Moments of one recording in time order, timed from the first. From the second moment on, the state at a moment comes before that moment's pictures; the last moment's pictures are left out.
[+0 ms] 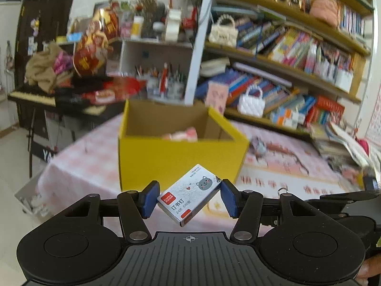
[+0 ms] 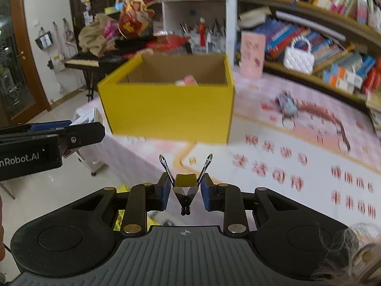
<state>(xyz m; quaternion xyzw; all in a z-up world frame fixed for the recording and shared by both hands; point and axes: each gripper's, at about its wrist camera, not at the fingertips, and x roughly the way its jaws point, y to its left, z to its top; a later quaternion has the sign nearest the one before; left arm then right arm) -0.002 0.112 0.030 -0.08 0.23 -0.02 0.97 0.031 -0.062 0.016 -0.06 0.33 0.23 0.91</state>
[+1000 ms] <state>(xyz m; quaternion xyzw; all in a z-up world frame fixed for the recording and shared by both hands) 0.164 0.128 0.037 -0.10 0.23 0.05 0.97 0.210 0.009 0.022 -0.18 0.28 0.28 0.90</state>
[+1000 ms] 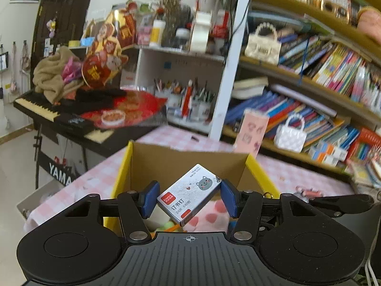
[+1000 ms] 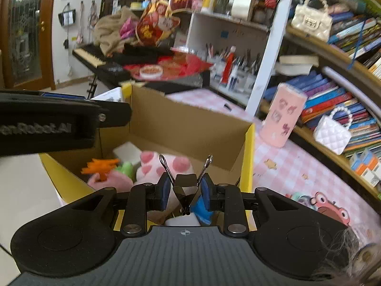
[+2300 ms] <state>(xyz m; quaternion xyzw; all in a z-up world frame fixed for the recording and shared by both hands) 0.078 0.098 0.056 -0.09 0.21 -0.01 0.97 0.127 -0.084 0.040 -0.04 0.28 0.18 0.94</state>
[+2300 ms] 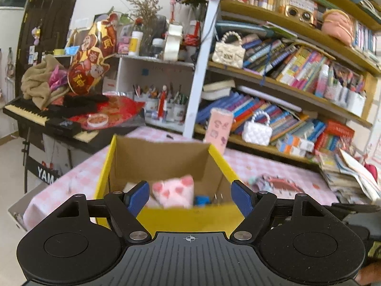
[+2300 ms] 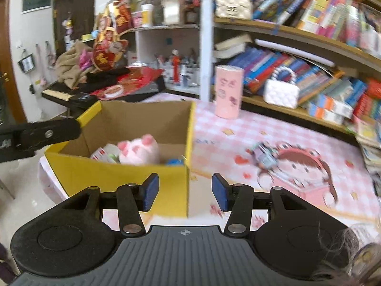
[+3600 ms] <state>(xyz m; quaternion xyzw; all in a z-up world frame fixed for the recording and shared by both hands) 0.057 -0.035 -0.007 -0.02 0.32 -0.16 0.93 0.029 -0.205 -0.017 0.01 0.36 -0.04 0.93</state>
